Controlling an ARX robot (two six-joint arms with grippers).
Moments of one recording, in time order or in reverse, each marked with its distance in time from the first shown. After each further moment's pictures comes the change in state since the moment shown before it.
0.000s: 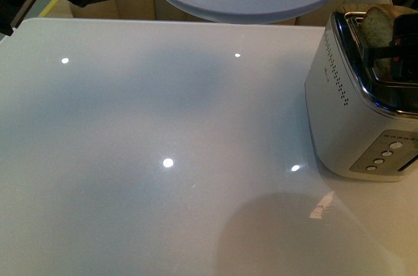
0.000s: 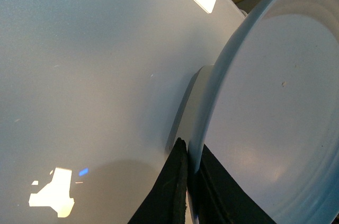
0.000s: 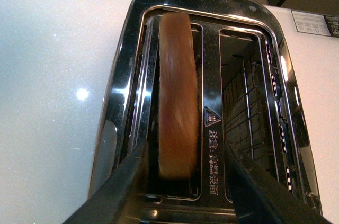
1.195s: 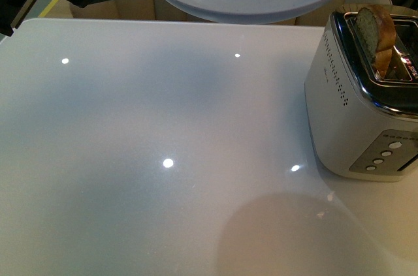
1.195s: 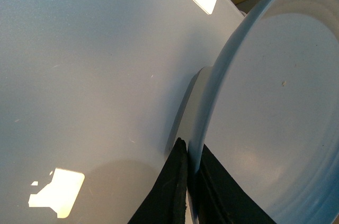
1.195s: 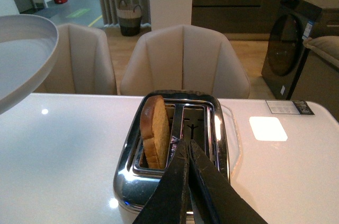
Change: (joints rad) left arm 0.000 -0.001 0.000 0.000 0.000 0.000; right arm -0.212 -1.040 -0.551 0.019 -0.319 0.012
